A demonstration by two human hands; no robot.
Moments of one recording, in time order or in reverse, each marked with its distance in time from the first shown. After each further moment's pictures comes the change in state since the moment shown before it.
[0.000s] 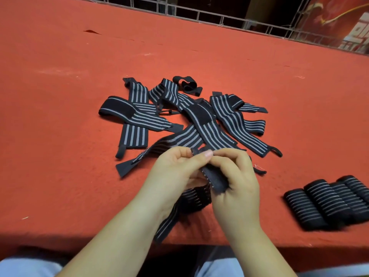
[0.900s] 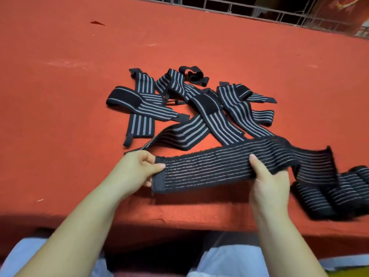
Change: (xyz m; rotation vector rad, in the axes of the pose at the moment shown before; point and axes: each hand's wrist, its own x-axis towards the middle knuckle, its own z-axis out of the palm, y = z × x) left_hand 0.015 -0.025 -0.100 0.724 0.234 -0.051; right_hand -0.008 0.048 -0.012 0.586 0.440 0.793
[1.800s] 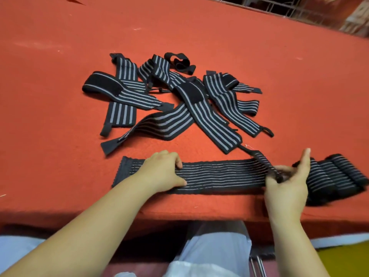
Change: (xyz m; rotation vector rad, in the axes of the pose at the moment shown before) left_hand 0.018 0.006 0.081 0.759 -0.229 0.238; right_hand 0.034 0.009 -0.090 -0.847 0.113 -0.239
